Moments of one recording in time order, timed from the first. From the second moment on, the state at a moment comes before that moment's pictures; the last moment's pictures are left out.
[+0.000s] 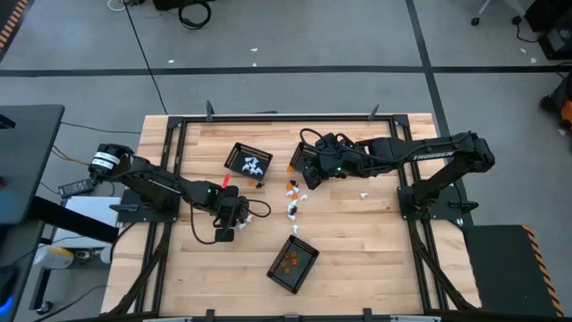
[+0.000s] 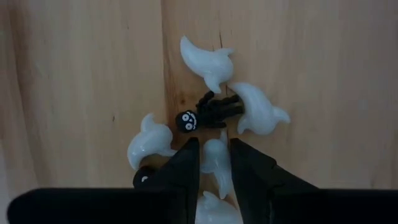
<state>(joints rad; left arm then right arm) -0.19 1.49 0.68 -0.49 -0.03 -0.16 0.08 1.45 1.40 -0.76 0.46 0.78</state>
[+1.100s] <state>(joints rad) -0.18 1.44 0.73 -0.59 -0.03 -0.20 0.08 1.45 1.40 -0.76 0.46 0.78</state>
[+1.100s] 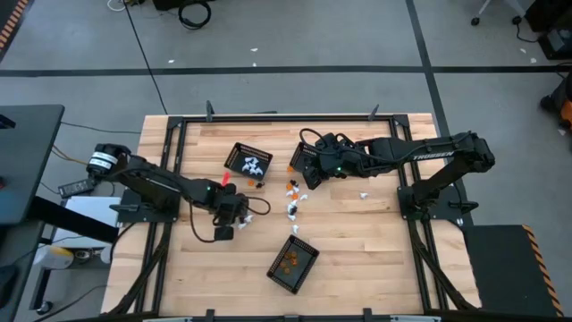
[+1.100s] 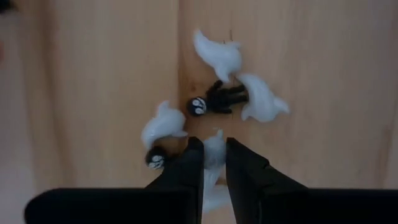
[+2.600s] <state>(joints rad) 0.57 1.56 0.79 -0.30 0.10 -0.06 -0.05 1.45 1.40 -0.75 0.34 0.68</state>
